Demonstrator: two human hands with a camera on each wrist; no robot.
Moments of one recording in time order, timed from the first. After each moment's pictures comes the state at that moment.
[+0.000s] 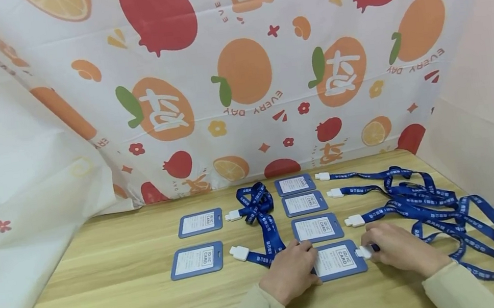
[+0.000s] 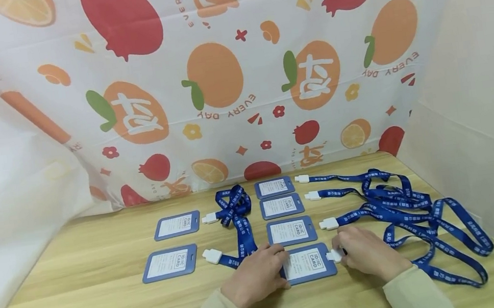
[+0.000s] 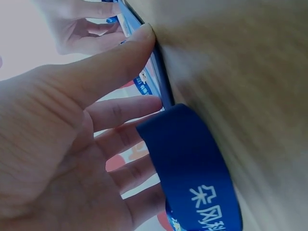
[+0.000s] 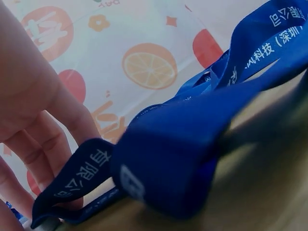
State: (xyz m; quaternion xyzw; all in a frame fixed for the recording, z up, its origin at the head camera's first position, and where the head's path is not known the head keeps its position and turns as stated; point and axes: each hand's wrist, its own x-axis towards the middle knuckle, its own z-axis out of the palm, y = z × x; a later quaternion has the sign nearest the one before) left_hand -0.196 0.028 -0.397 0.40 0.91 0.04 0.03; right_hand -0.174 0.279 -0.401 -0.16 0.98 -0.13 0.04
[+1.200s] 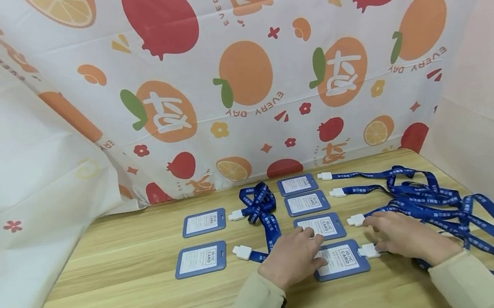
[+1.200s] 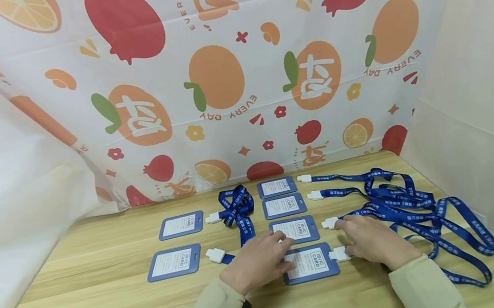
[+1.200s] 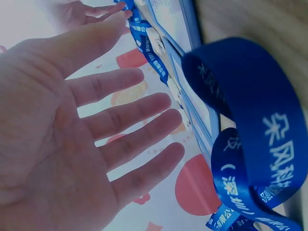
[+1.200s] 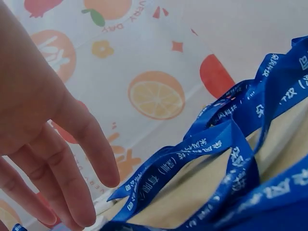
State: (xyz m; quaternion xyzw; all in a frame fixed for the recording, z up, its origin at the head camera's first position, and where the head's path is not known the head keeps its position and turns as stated) left_hand -0.206 0.031 -0.376 0.43 0.90 -0.03 -0.01; right_hand -0.179 0.289 -0.380 -0.13 0.98 -0.13 0.05
